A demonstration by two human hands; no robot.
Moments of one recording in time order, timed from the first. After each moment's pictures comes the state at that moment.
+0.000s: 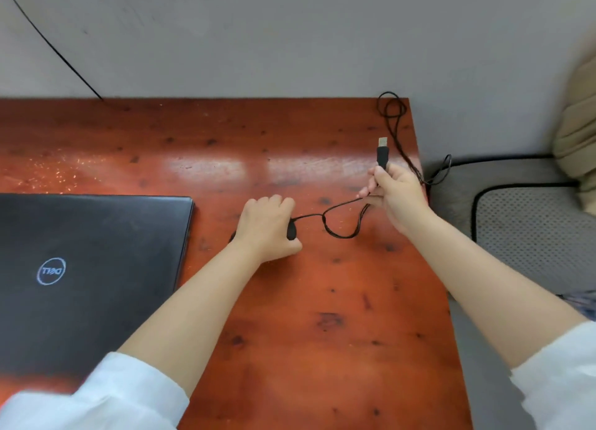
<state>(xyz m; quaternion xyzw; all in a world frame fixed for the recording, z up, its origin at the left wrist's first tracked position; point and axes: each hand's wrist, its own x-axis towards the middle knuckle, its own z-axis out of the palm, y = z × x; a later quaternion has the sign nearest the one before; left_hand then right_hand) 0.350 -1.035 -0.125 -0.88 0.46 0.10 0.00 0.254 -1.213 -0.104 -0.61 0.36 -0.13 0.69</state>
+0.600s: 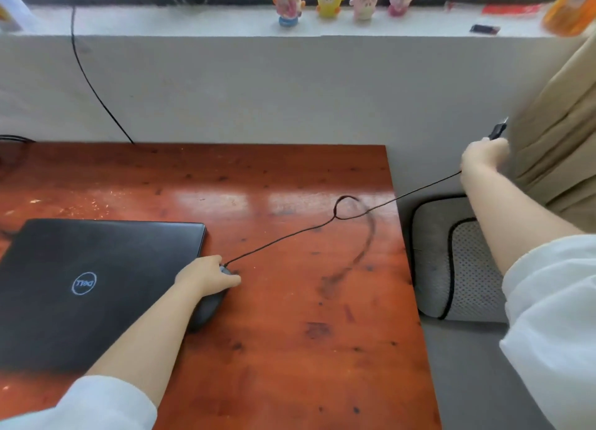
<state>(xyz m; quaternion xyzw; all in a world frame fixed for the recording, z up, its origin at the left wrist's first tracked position) 0.366 -0.945 -0.102 -0.93 0.16 0.34 -0.03 0.229 -1.355 -0.015 -0.58 0.62 -0.31 0.44</state>
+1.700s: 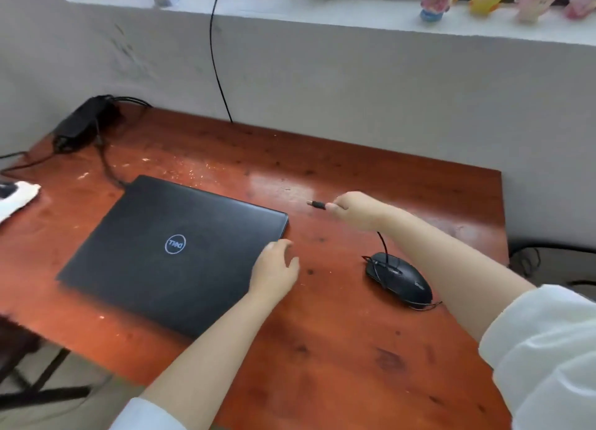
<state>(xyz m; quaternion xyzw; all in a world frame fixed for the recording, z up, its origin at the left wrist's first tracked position) 0.346 -0.925 -0.097 -0.93 0.08 0.17 -0.30 0.374 -1.110 -0.048 -0.93 0.03 0.22 0.28</state>
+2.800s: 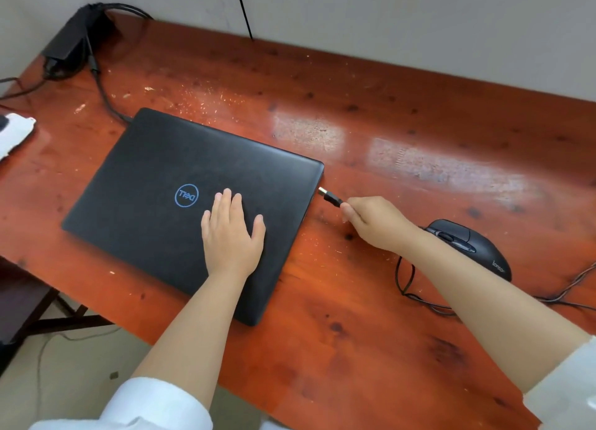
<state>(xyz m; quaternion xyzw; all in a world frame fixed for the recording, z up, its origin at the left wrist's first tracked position) 0.374 -0.835 -0.153 -0.99 0.01 0.04 -0.11 0.356 -1.058 -0.150 -0.93 -0.03 0.17 0.32</state>
